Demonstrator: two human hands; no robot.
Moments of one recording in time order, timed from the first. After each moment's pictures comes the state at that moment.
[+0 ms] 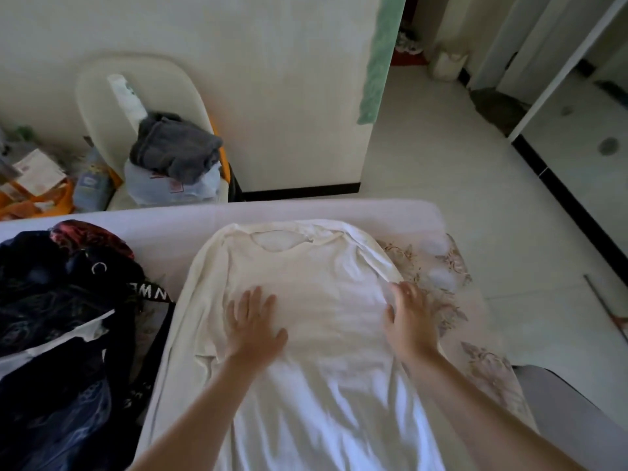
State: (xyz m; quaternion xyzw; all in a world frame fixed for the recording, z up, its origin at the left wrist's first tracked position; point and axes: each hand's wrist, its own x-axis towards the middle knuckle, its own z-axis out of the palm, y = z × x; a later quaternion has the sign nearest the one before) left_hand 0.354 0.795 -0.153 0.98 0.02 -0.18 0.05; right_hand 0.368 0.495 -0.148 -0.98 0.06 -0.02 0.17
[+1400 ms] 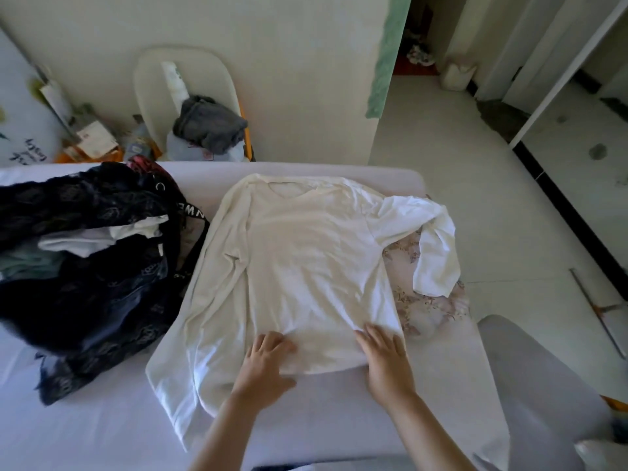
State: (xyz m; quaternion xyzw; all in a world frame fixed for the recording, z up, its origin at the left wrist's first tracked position) left_hand 0.073 0.759 -0.139 0.95 -0.05 -0.14 0.26; right_hand 0.099 0.487 -0.146 -0.98 -0.11 0.11 0.13
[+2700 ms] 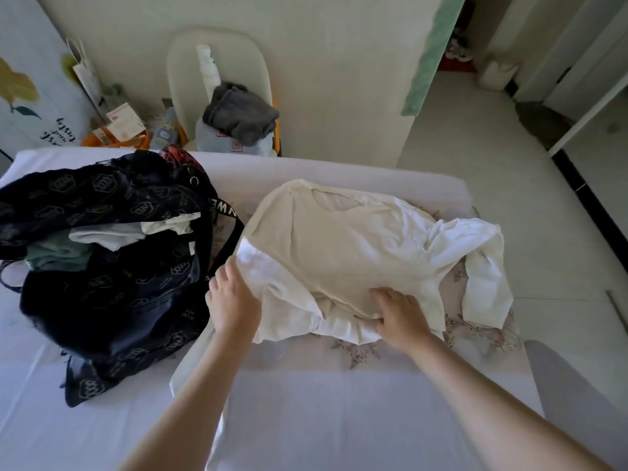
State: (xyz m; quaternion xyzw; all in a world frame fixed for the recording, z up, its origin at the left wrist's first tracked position) left_hand 0.179 0.851 -0.074 0.93 0.28 0.07 0.21; right_hand 0.233 0.540 -0.129 -0.97 -0.18 0.14 0.06
